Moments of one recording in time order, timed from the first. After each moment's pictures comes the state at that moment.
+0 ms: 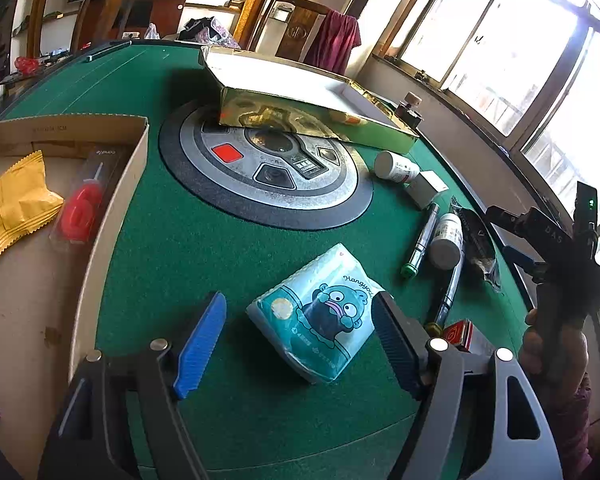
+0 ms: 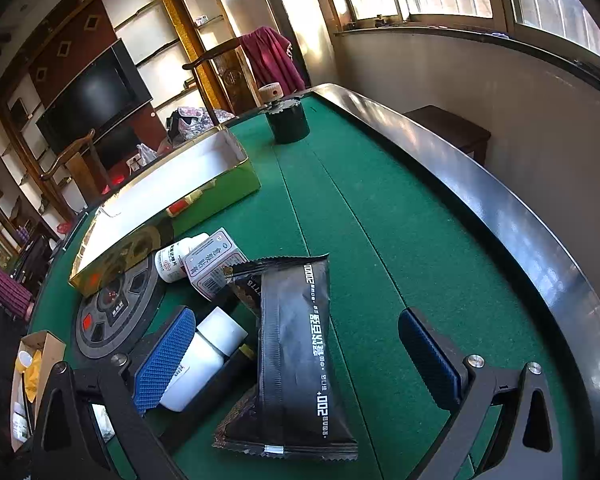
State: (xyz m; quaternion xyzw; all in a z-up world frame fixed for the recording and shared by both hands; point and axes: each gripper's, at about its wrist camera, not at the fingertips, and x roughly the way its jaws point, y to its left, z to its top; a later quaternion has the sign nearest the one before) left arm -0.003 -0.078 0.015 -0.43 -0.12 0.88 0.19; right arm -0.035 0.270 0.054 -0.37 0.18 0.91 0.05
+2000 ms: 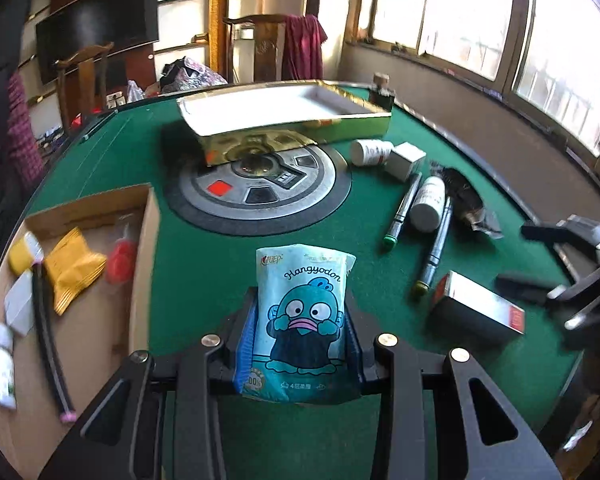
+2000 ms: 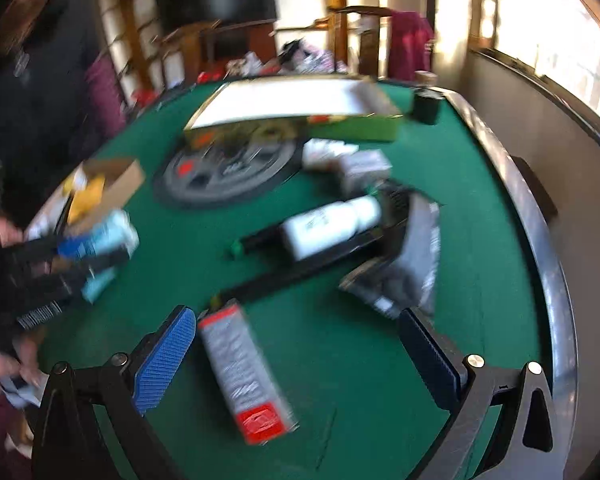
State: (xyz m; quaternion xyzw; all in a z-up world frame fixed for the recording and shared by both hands) left arm 0.040 -0.059 0.056 -0.40 0.02 0.90 0.18; right arm 0.044 0.187 0.079 -0.44 -0.04 0.89 -0.12
